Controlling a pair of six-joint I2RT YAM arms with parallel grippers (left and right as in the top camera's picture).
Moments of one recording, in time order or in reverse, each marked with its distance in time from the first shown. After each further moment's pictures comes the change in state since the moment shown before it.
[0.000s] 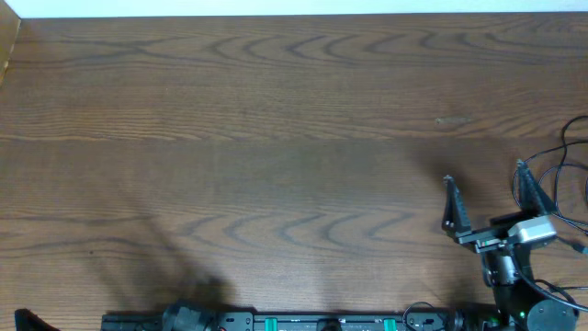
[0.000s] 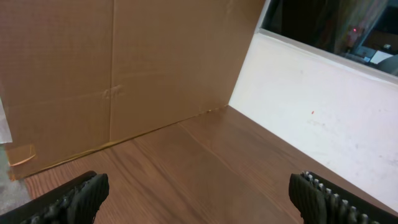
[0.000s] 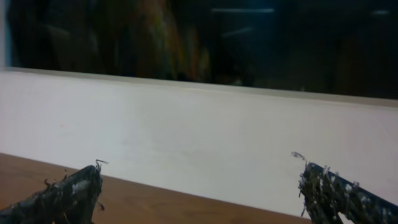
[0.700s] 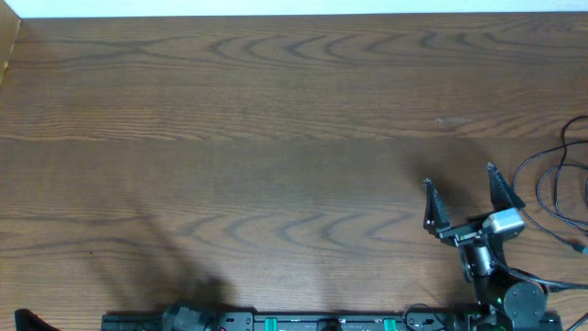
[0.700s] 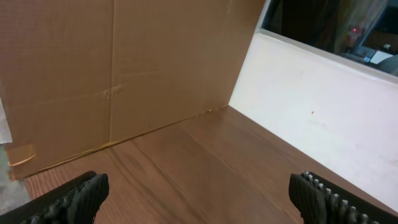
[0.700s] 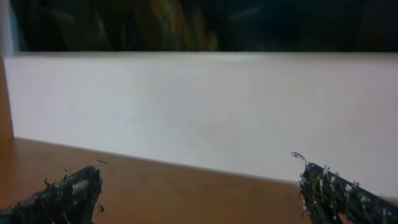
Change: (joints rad) left arm 0.000 0.000 0.000 0.000 0.000 0.000; right arm 0.131 -0.036 -0.194 0.053 0.111 0.000
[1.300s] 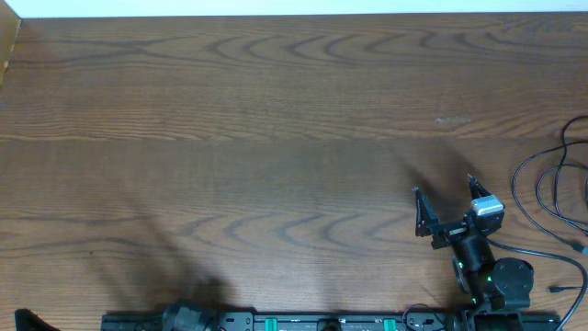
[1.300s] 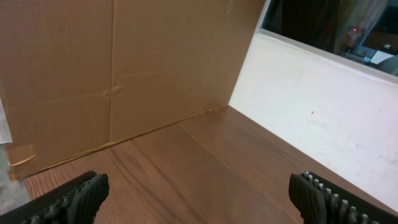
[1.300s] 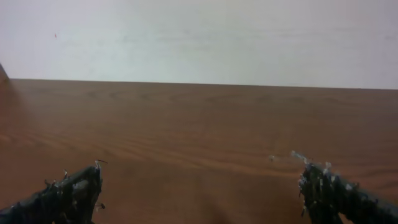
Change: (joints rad) left arm 0.000 0.000 0.000 0.000 0.000 0.000; right arm 0.000 -0.003 -0.003 -0.324 0.007 0.027
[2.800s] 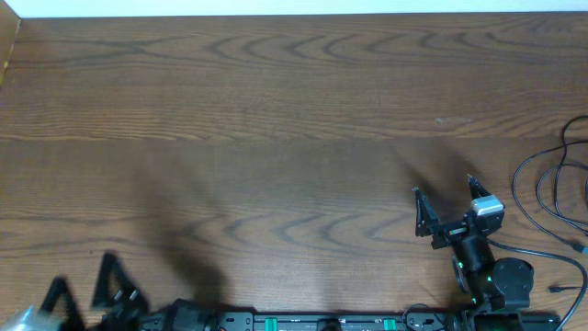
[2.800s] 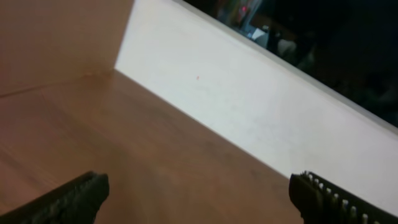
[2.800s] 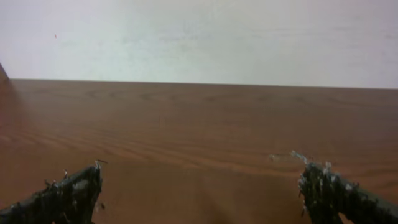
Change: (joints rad) left arm 0.082 -0.001 -0.245 0.332 0.526 -0.115; right arm 0.000 0.000 0.000 0.000 0.000 0.000
